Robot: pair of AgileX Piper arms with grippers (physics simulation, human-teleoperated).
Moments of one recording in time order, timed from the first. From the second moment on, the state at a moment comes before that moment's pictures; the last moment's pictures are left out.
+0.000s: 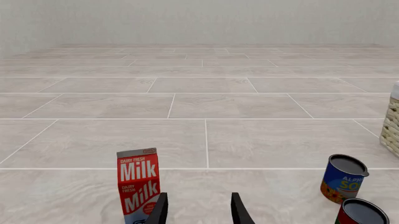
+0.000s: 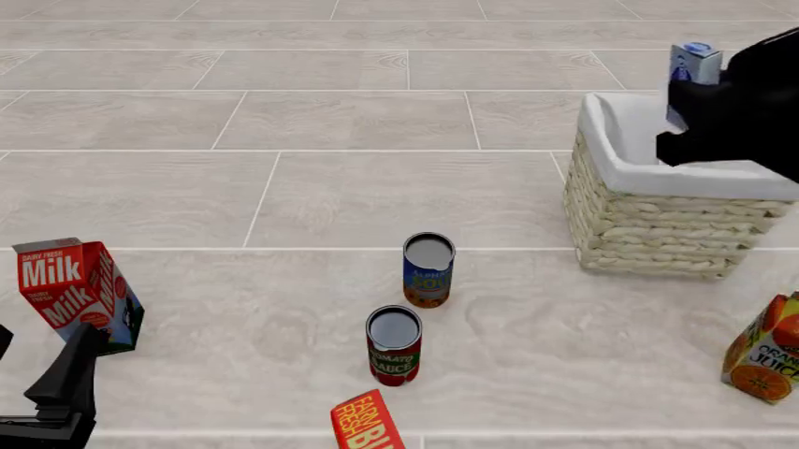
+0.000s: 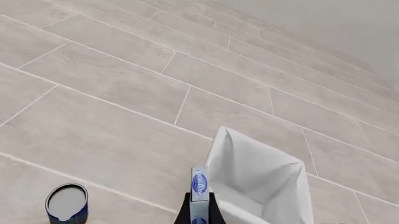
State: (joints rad) left arm 0.00 0.01 0.00 0.00 0.00; right arm 0.12 1.00 -0.93 0.19 -0.32
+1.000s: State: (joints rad) left arm 0.00 0.01 0.00 0.00 0.00; right arm -0.09 1.45 -1.42 0.40 -0.21
